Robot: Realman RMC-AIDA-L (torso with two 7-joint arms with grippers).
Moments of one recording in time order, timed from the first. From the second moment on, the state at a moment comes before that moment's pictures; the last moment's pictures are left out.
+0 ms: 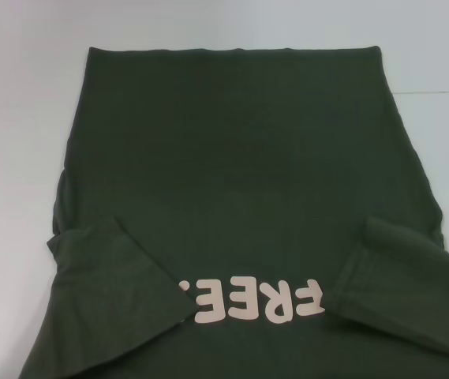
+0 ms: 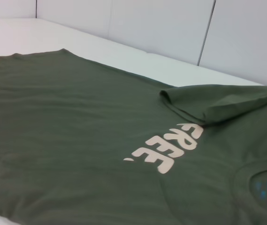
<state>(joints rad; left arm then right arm) -0.23 -2.14 0.05 0.88 2.53 1.95 -0.95 -0.06 2.09 0.02 -0.52 -2.22 -1.91 0.82</state>
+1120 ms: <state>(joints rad) -0.22 -2.14 -0.10 0.83 2.44 1.95 -0.89 0.01 2.08 0.15 -0.46 -2.21 -1.95 0.80</state>
